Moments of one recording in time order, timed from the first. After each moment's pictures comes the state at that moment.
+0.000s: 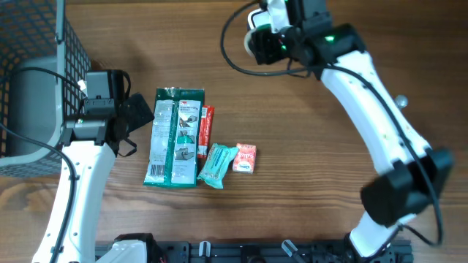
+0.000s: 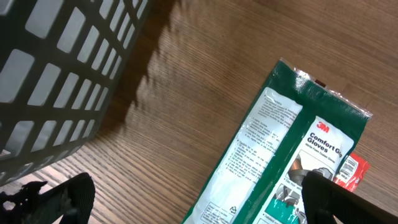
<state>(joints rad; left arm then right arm) 0.02 1.29 1.07 -0.87 -0.24 -0.46 0.39 1.90 1.81 -0.70 -0.14 0.02</state>
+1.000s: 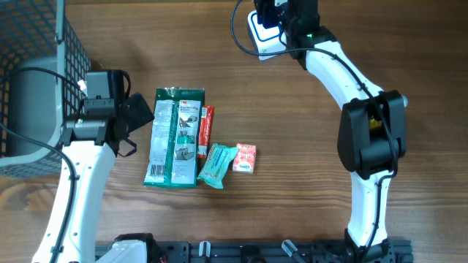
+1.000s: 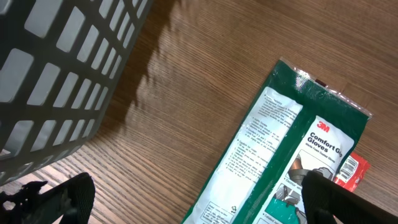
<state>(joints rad) 0.02 1.29 1.07 -0.87 -0.24 -0.46 0.28 2.25 1.81 0.05 -0.09 0.06</state>
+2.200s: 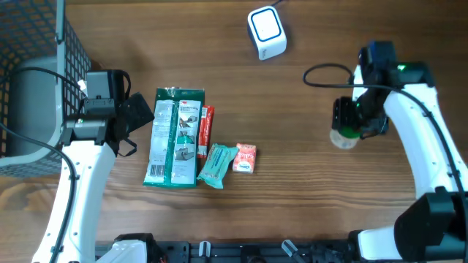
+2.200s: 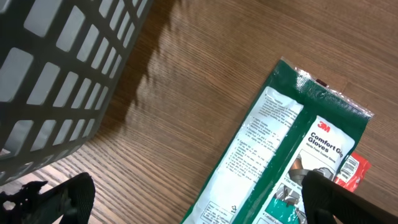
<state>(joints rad) 0.02 1.30 1.07 -0.87 -0.24 -0.46 0.04 1.61 1.32 -1.25 0.01 0.16</state>
